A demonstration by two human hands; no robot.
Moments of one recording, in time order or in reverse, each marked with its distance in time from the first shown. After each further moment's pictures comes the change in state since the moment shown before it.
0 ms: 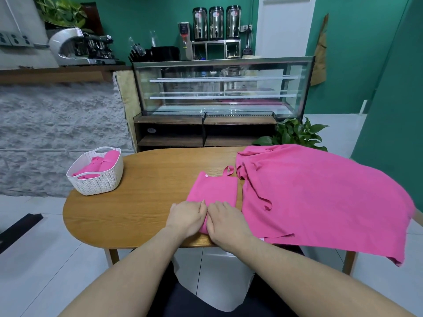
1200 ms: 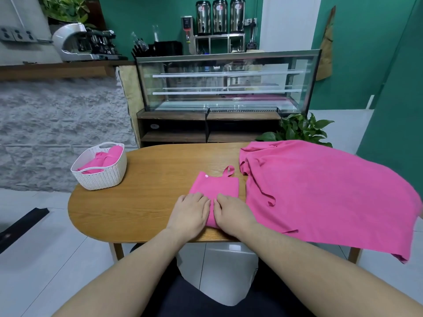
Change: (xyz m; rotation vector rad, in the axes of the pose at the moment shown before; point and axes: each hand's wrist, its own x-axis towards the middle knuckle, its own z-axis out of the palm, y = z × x) left_hand -0.009 -0.016 0.022 0.162 0.307 0.274; right_hand 0.015 0.009 -0.008 0.201 -0.099 0.128
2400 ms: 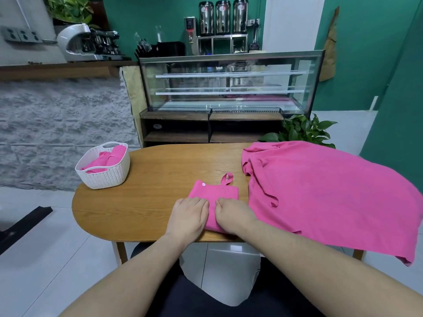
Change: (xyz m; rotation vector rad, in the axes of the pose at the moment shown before) left_hand -0.010 -0.003 0.003 -0.080 0.113 -0.073; right_hand 0.005 -0.012 -0.012 -0.134 -0.210 0.067
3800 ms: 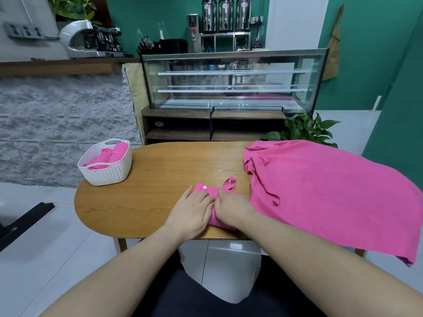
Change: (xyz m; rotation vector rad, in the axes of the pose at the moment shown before) left_hand 0.002 -0.009 0.002 0.055 -0.076 0.184; right_hand 0.007 -0.007 -0.007 0.005 -0.032 -0.001
